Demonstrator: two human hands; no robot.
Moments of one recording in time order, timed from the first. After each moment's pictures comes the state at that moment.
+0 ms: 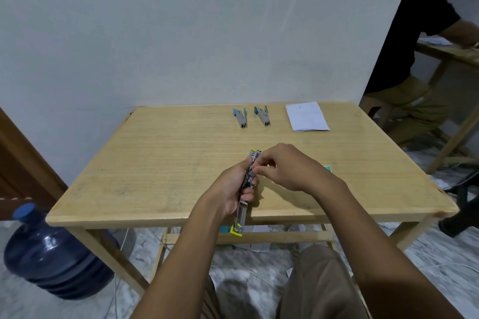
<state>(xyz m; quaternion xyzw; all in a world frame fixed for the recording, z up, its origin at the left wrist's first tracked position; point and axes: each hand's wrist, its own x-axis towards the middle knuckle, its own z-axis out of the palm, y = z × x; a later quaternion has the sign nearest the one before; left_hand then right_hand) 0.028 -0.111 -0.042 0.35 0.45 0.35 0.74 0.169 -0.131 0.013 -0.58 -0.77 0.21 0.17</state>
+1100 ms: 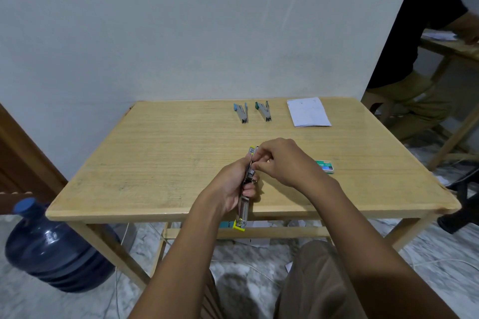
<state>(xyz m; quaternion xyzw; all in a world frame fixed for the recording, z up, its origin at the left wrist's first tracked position) 0.029 -0.108 -0.049 0.34 0.44 0.35 0.75 0.162 -0.123 0.001 -0.61 -0.74 0.20 0.22</state>
